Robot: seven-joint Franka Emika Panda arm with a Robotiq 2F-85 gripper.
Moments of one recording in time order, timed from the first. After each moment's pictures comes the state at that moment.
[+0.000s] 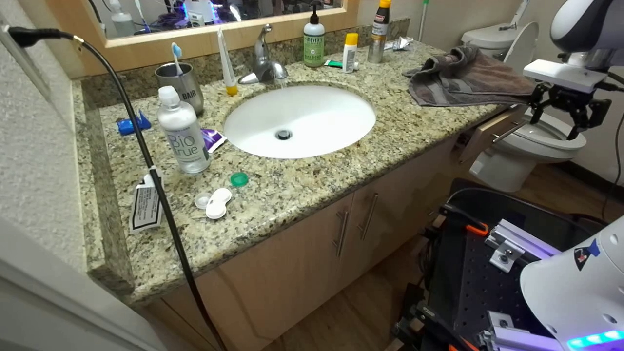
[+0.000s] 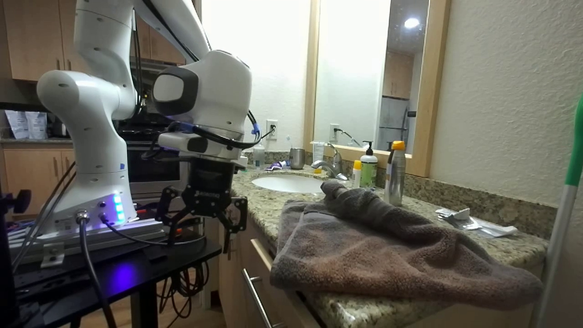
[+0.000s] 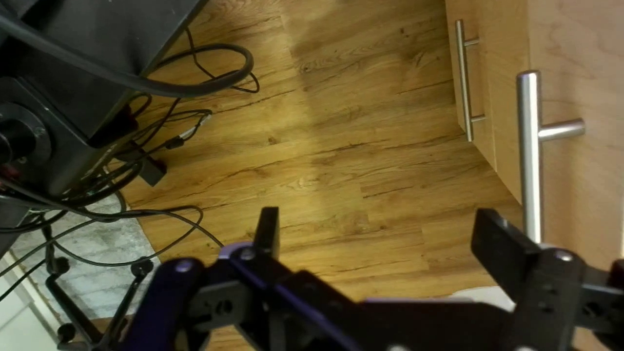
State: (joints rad) arm -0.94 0.16 -0.54 -2.54 -0.21 2.64 1.00
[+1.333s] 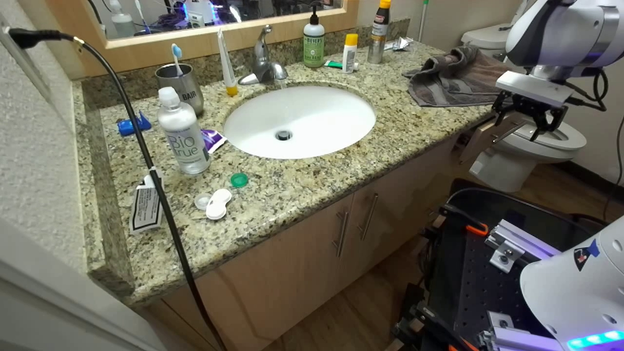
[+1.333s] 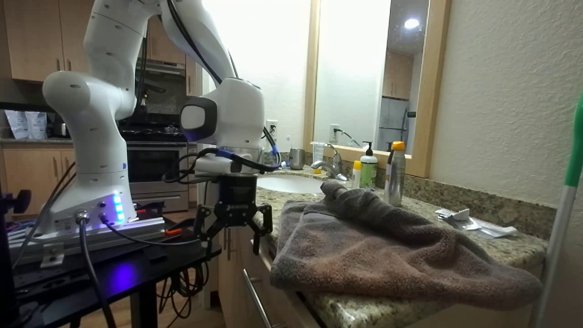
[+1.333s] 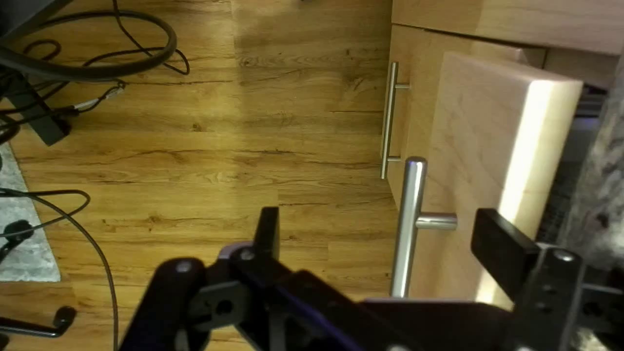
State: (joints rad) arm -0.78 0.31 -0.54 -2.53 0.11 2.82 0.61
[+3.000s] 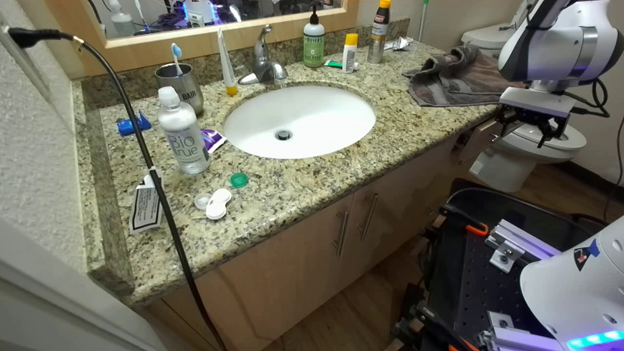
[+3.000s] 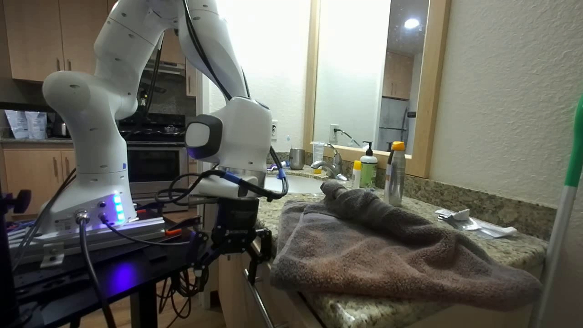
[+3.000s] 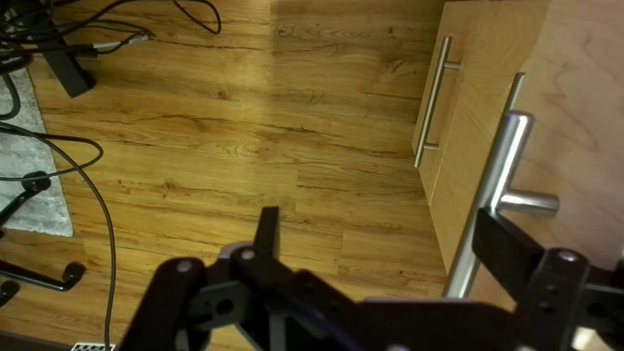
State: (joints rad) arm -0.78 0.49 -0.57 -2.42 0.16 2.84 0.47
